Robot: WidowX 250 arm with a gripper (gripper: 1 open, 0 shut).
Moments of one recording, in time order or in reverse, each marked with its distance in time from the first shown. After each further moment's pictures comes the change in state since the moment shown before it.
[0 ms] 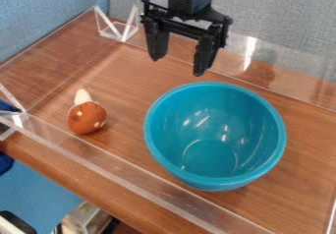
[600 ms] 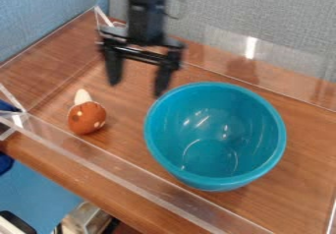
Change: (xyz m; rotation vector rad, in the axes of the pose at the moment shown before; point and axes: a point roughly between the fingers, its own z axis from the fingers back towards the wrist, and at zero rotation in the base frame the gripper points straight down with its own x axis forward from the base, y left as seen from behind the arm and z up) arm -0.037 0.055 -0.027 -0.002 0.067 0.250
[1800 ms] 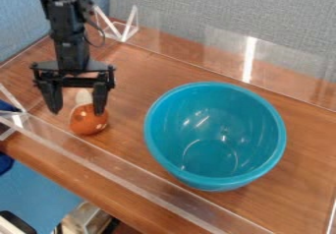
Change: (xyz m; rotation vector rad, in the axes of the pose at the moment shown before) arm 0.009 0.073 -0.060 -0.014 -0.015 0.290
